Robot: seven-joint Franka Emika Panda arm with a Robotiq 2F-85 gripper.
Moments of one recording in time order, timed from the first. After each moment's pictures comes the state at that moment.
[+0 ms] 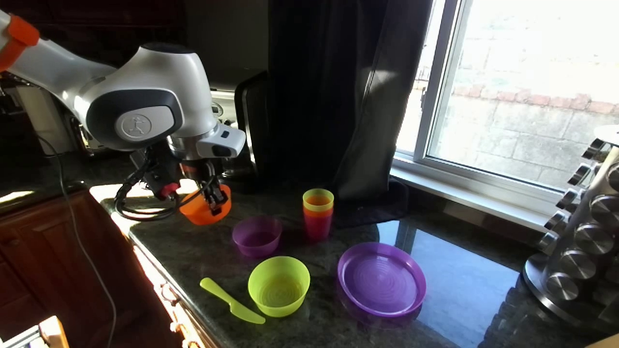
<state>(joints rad) 0.10 -0.35 0.05 -2.68 0.21 2.48 0.09</state>
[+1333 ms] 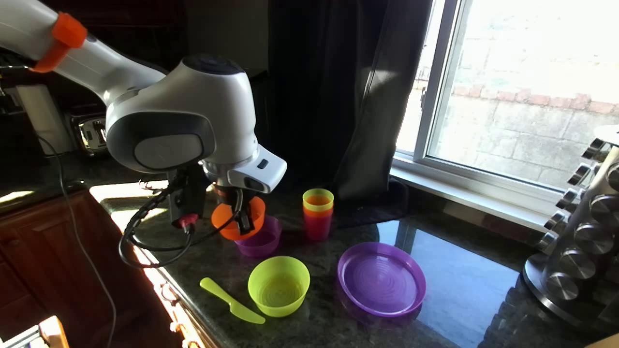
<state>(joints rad) 0.00 -0.31 -0.12 -2.66 0.29 2.47 0.07</state>
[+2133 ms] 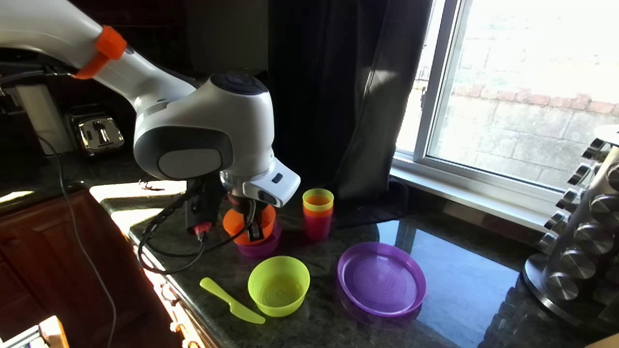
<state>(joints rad) -0.02 -0.20 -0.13 -2.61 0.36 2.48 0.07</state>
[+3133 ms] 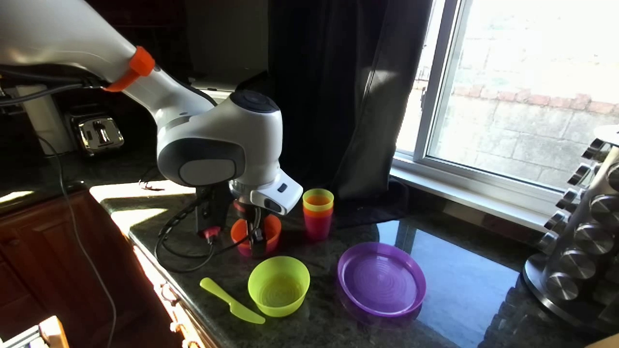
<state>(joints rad) -0.02 -0.08 -0.09 -2.56 0.38 2.48 0.07</state>
